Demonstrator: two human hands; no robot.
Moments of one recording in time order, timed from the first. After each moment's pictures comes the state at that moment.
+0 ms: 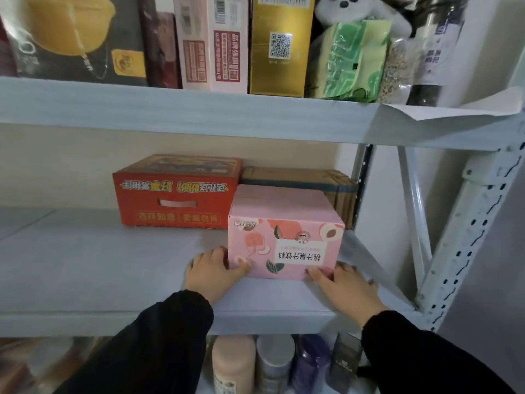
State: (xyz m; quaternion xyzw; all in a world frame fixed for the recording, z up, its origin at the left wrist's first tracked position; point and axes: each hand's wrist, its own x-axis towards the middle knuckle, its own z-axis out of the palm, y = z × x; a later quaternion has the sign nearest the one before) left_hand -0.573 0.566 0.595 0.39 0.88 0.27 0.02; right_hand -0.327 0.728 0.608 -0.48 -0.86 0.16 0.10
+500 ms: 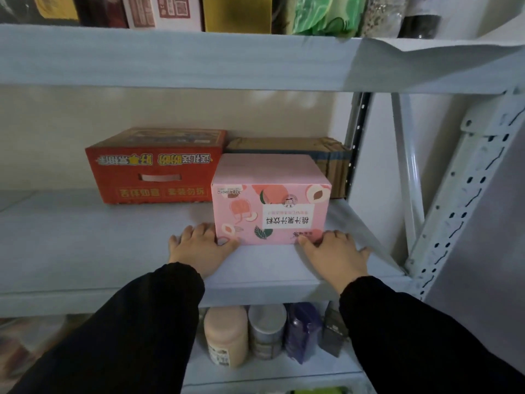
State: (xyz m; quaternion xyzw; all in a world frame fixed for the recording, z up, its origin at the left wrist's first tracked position) left_hand -0.569 0.583 0.586 0.39 0.91 0.13 -0.01; right_hand -0.335 0.740 0.592 -0.52 -0.83 0.11 0.14
